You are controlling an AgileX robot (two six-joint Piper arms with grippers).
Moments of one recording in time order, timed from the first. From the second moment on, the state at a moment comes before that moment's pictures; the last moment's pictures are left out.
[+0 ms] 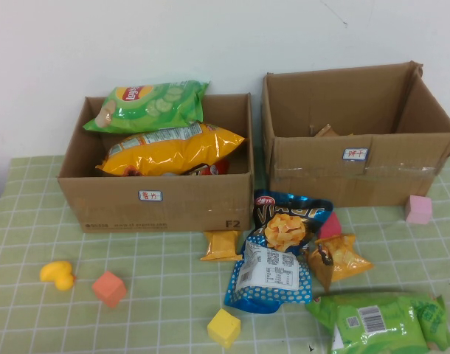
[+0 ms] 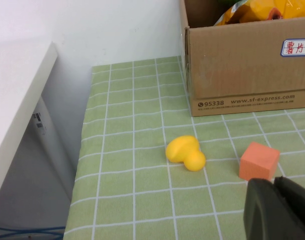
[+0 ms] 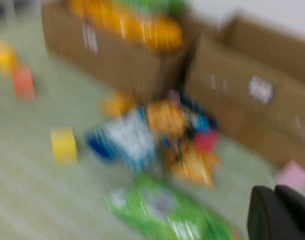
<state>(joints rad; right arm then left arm) 0.11 0.31 -0.50 0.55 0.79 -0.75 0.04 -0.01 0.02 -0.03 0.36 0.03</state>
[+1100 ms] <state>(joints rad) 0.62 1.54 -0.74 -0.02 0.58 -0.73 0.04 -0.01 0.02 -0.03 0.36 0.03</state>
